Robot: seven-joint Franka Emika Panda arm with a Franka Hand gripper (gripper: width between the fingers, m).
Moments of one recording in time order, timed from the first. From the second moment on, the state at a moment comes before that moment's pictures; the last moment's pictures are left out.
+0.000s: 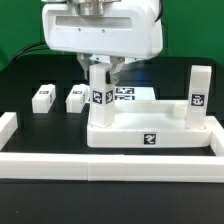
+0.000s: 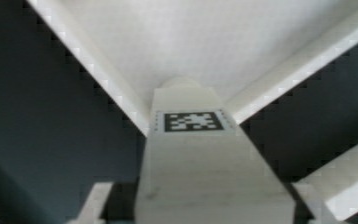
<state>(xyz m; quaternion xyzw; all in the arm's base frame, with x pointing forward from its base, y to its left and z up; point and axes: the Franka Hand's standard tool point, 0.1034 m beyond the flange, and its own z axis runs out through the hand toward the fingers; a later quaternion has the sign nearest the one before) 0.561 -0.046 0.107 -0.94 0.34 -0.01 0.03</state>
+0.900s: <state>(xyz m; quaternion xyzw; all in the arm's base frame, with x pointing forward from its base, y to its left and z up) 0.562 -0.045 0.106 -0.88 0.48 0.00 0.04</state>
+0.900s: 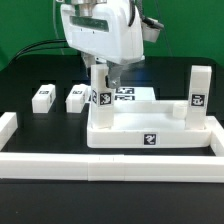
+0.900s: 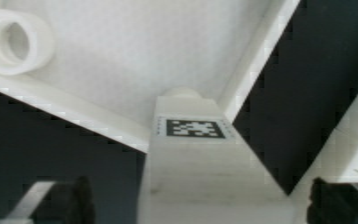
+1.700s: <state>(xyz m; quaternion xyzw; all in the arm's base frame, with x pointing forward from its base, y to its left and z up) 0.567 -0.049 0.109 -1.00 0.08 -0.03 0.01</state>
